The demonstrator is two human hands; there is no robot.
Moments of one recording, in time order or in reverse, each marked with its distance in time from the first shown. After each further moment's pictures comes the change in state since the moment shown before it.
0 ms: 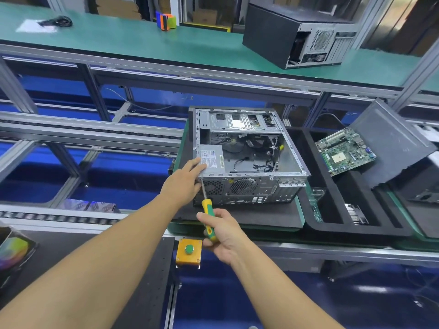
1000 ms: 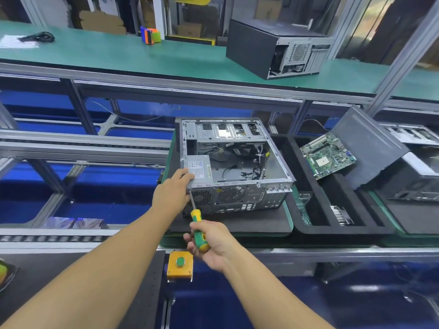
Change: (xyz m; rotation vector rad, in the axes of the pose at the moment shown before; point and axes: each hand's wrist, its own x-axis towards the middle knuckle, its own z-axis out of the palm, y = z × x) left_hand 0.004 0.016 -0.009 0.119 0.019 -0.070; right_hand -0.007 -0.014 0.001 0.160 -0.056 0.074
